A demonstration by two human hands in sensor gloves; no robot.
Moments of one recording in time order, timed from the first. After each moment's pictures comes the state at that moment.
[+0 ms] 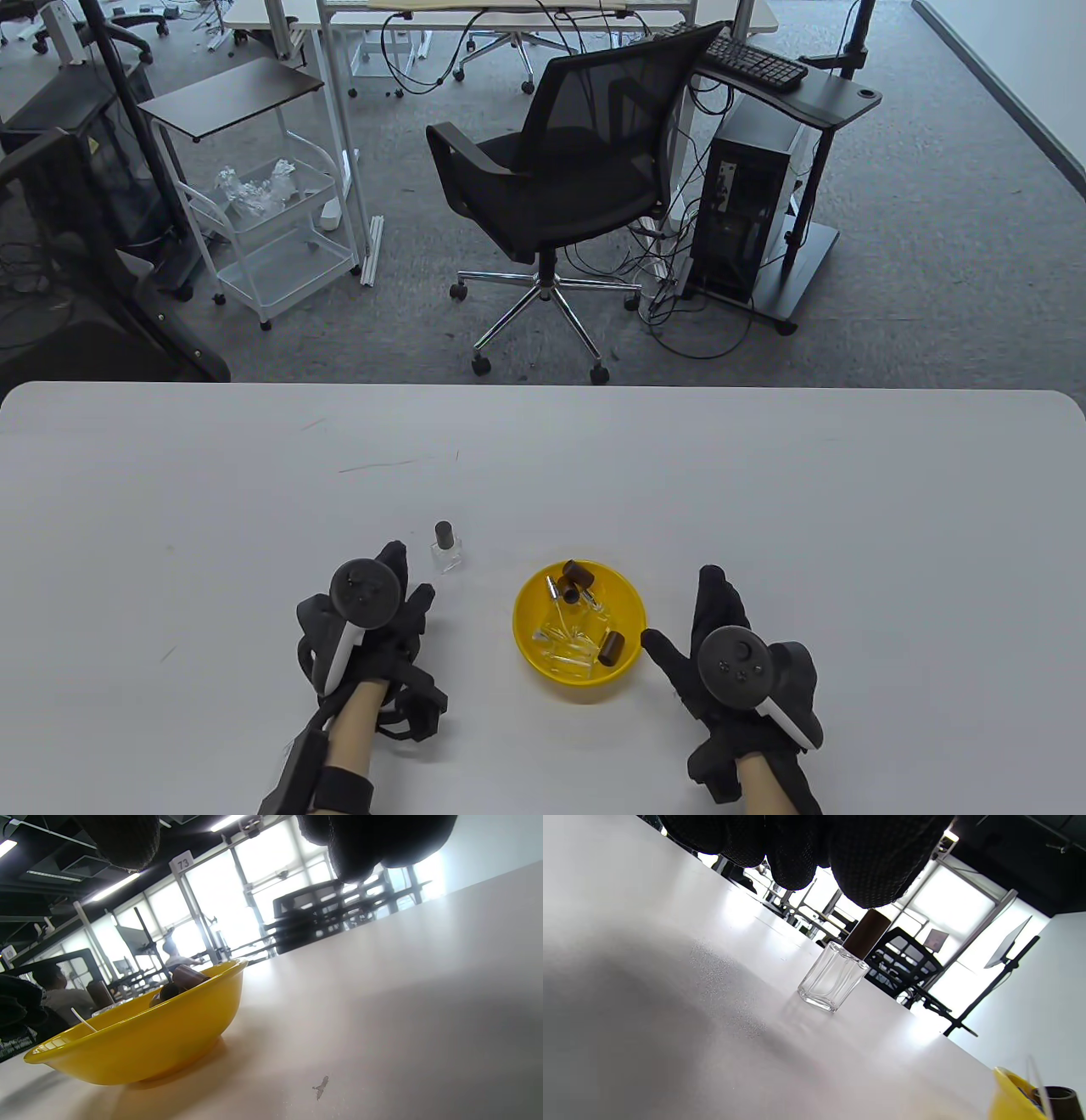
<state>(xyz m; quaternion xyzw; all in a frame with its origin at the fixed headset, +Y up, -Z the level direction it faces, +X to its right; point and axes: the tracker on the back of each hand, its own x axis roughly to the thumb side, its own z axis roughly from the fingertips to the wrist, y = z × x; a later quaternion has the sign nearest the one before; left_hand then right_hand) -0.210 -0.734 -0.367 0.00 0.10 0.30 0.95 0.174 -0.725 -0.322 0.09 -0.05 0.97 0.22</state>
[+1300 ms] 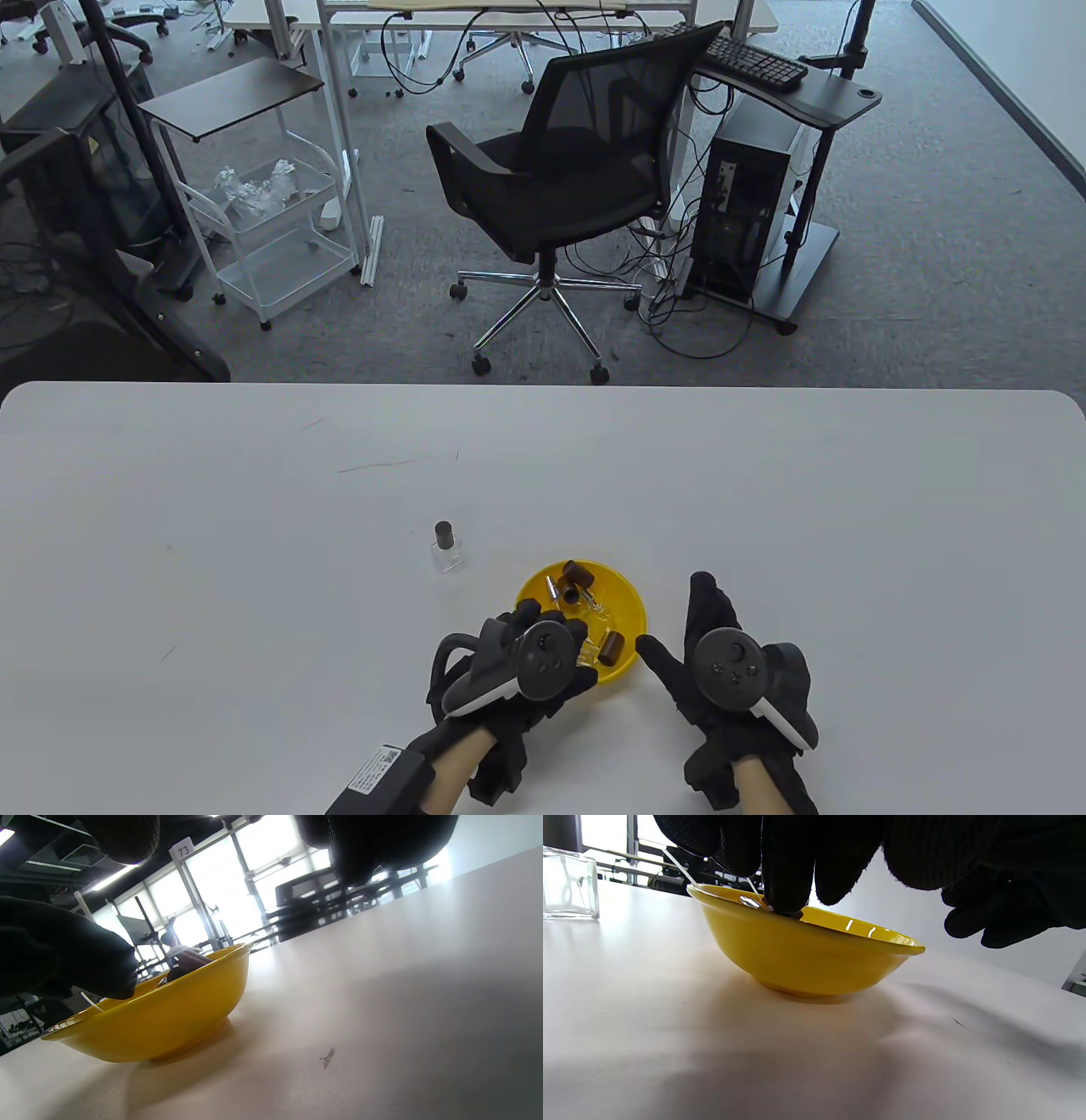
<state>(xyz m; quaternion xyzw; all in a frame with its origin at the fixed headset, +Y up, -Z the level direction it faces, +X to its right) -0.051 -0.731 -0.336 -0.07 -0.22 0.10 0.97 0.169 -0.727 -0.320 0.09 -0.03 0.97 0.22</state>
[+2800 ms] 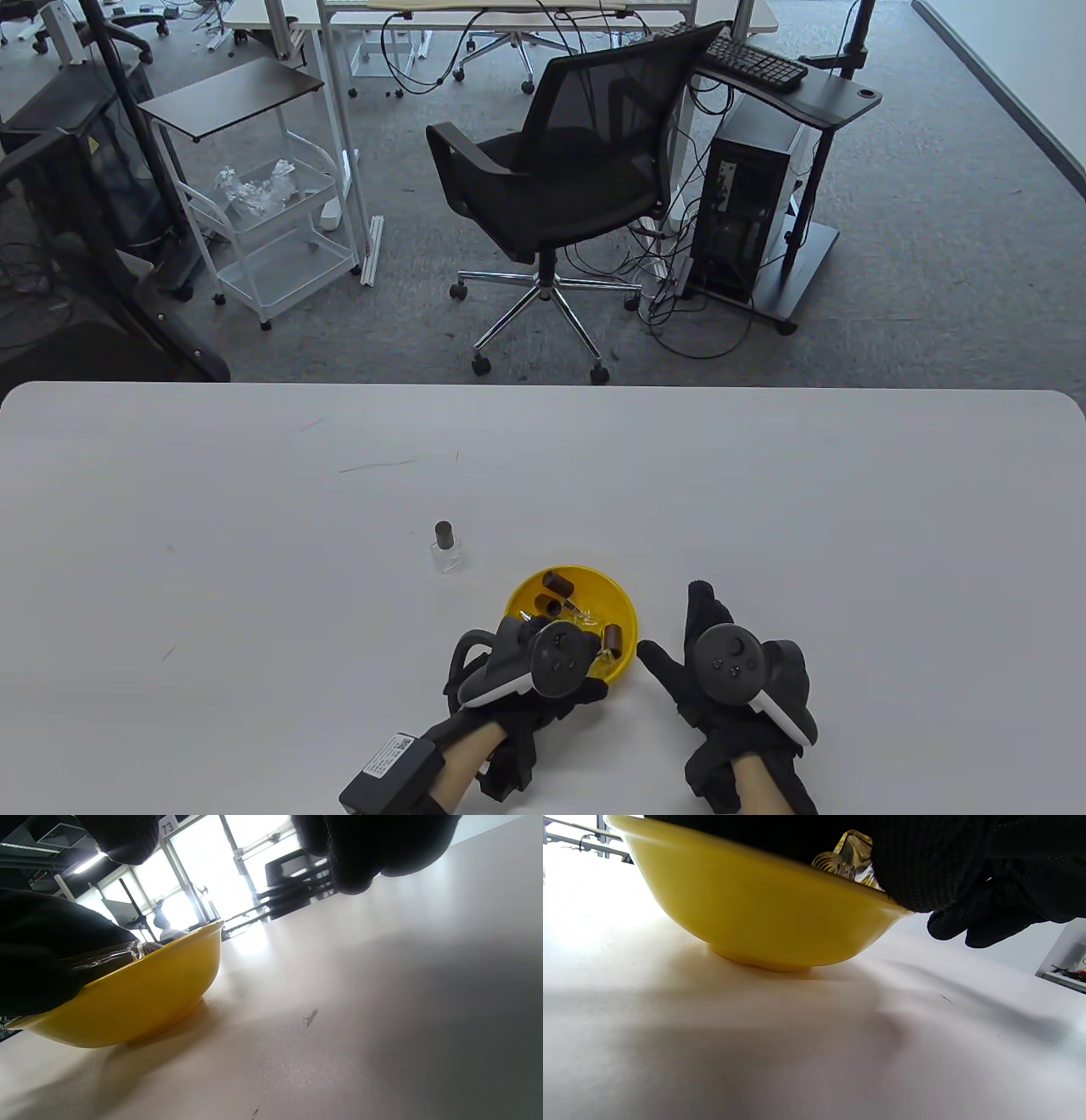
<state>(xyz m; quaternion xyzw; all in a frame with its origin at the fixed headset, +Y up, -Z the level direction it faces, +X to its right) -0.043 -0.749 -0.344 -0.08 -0.25 0.11 0.96 0.171 -0.735 -0.323 0.08 0.01 0.97 0.22</state>
